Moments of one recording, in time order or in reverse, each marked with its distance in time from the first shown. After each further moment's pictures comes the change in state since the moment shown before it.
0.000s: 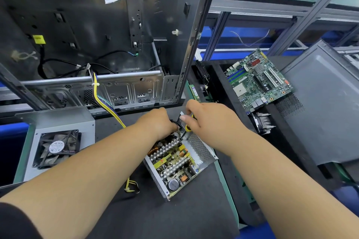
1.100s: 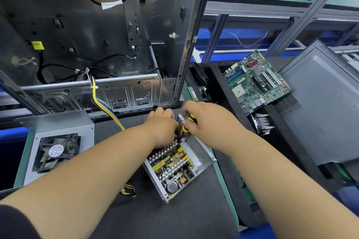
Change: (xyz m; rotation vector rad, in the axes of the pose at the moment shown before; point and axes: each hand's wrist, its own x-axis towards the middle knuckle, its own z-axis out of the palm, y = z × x) left_hand -0.005 0.005 0.006 0.308 -0.058 0.271; right_hand -0.002 0.003 -0.005 0.137 -0.019 -0.006
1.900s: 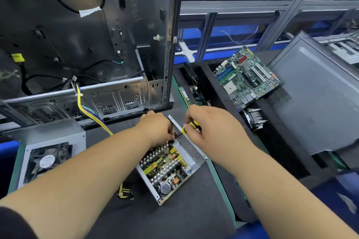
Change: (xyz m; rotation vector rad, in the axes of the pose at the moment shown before) left_hand 0.010 0.009 -0.004 0.077 0.008 0.029; right_hand -0.043 0.000 -0.009 0.077 0.249 0.025
